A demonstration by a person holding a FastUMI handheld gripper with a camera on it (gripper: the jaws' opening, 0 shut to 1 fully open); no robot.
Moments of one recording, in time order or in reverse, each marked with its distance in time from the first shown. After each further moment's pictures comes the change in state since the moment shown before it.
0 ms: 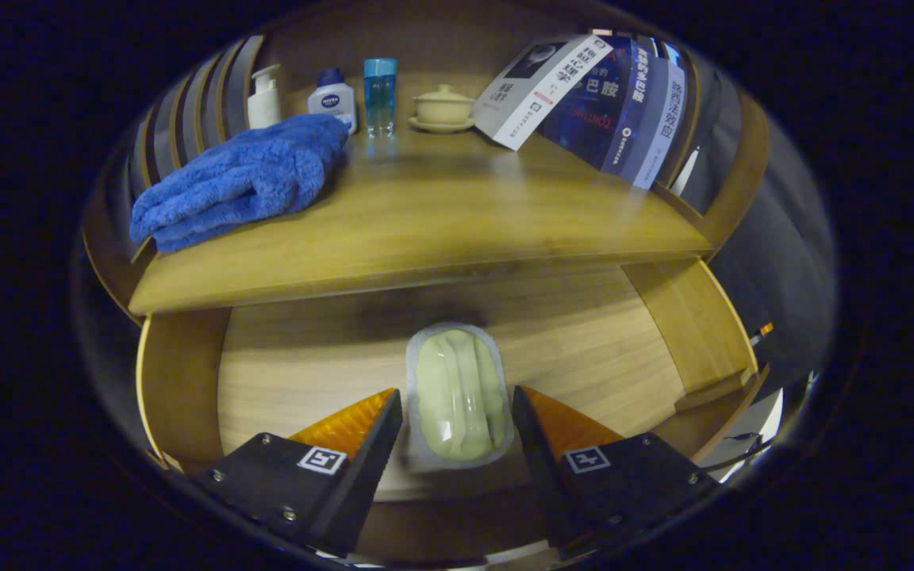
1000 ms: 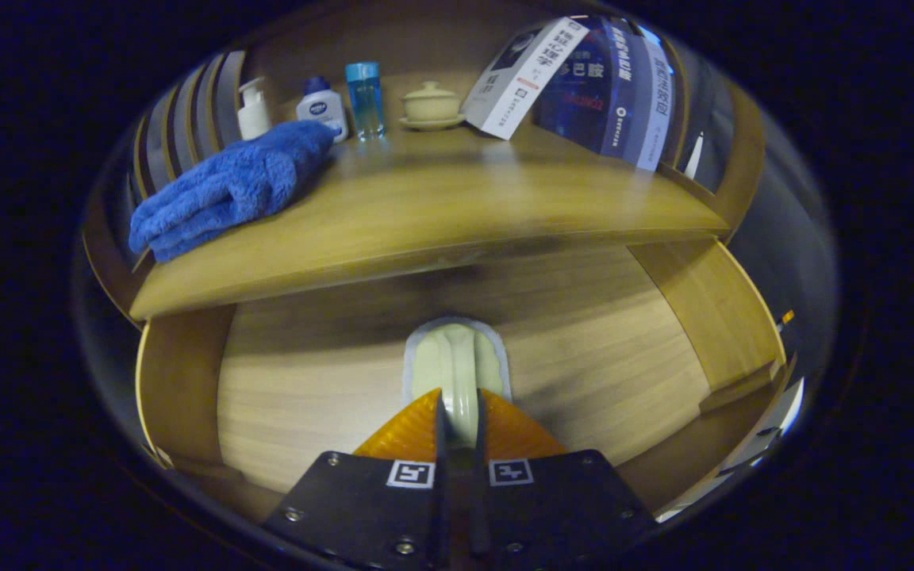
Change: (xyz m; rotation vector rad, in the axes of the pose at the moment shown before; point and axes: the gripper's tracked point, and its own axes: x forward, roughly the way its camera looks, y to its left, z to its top) arm 0.014 -0.010 0.002 0.063 -0.038 0.088
